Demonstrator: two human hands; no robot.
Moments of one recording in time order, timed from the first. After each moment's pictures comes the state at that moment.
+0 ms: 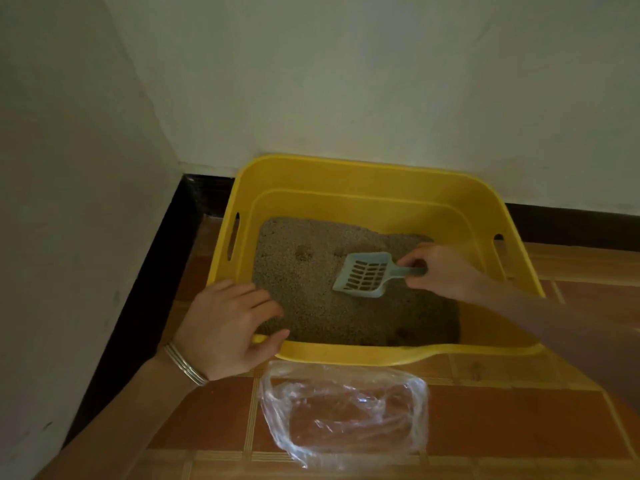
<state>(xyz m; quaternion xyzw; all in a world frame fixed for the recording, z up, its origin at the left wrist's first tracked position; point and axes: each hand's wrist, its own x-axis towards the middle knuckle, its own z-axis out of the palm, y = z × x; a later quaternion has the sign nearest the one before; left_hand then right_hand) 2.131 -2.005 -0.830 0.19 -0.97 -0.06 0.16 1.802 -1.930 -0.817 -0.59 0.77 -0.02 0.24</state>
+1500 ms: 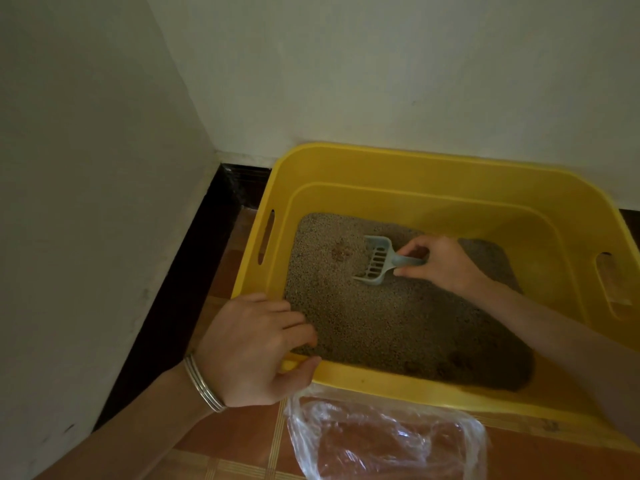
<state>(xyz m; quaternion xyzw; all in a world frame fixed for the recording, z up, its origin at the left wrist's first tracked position) 2.129 -2.006 -0.826 0.19 -0.97 -0.10 0.09 1.818 -2.003 -0.886 -0.59 0.73 -0.16 0.30</state>
